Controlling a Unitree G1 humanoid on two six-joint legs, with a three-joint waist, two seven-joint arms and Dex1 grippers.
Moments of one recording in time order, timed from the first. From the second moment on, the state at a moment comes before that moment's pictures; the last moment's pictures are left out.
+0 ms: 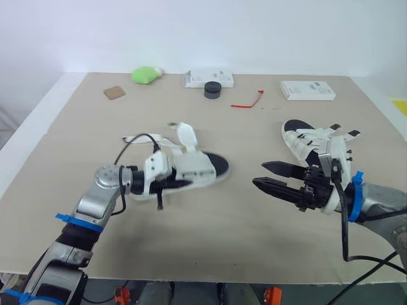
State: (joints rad) left arm -0.49 0.53 -0.21 0.12 -0.27 0.09 -1.23; right arm -0.14 -0.88 -0.33 -0.57 1.02 0.83 0.70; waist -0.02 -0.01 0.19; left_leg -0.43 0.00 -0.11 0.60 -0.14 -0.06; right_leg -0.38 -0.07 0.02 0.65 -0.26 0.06
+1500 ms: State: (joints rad) left arm -0.57 0.40 -0.31 0.26 -0.20 -0.12 -1.49; right arm -0.48 -0.85 0.26 -0.20 0.42 0.60 1.19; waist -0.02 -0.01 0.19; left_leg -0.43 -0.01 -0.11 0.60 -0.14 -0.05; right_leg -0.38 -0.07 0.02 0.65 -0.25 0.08
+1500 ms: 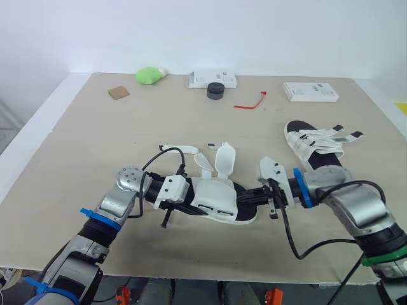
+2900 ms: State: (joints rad) left arm -0.56 0.40 -0.27 0.29 -0.20 -0.07 -1.46; right arm -0.65 -0.57 0.32 0.16 0.23 0.48 1.33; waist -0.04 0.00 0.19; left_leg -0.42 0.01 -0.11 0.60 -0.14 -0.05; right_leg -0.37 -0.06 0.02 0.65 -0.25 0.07
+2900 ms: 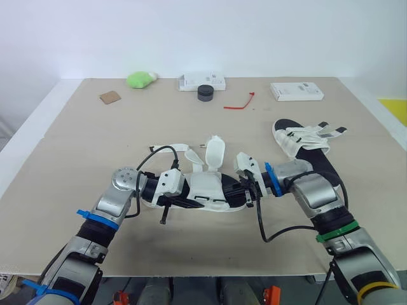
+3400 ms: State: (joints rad) left arm -0.52 0.41 -0.26 0.29 -0.18 -0.07 -1.44; right arm -0.65 -0.53 0.36 0.22 0.14 0.42 1.33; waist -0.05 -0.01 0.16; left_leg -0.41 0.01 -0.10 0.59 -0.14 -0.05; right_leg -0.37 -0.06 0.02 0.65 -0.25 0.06
